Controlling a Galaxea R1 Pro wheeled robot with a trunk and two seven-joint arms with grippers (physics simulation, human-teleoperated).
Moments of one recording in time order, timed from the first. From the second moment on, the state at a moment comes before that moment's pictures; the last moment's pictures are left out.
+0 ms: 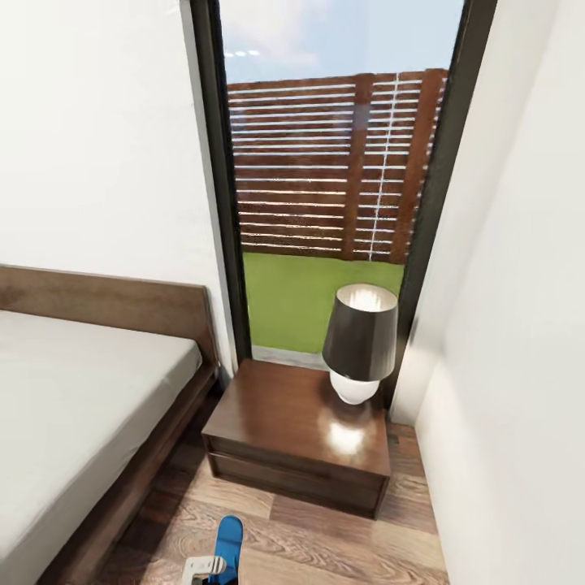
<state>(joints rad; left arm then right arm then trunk) -0.32 0.01 0.06 -0.28 0.11 -0.08 -0.48 -0.22 -0.27 0.46 -0.23 -0.58 -0.08 0.56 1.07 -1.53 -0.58</state>
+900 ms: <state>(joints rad) -0.32 0.01 0.06 -0.28 0.11 -0.08 -0.48 -0.22 -0.27 0.46 -0.23 -0.58 -0.08 0.56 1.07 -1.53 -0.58</state>
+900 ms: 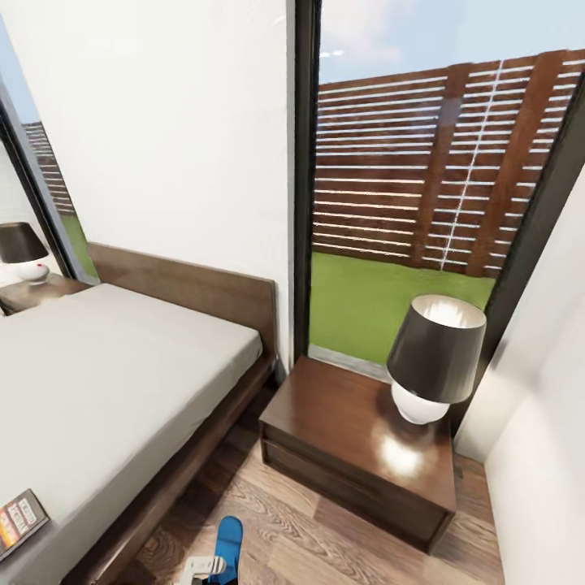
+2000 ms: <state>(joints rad) -0.32 0.01 0.06 -0.28 0.11 -0.08 -0.48 -0.22 -0.27 0.46 -0.23 -0.58 -0.08 0.56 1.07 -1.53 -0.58</state>
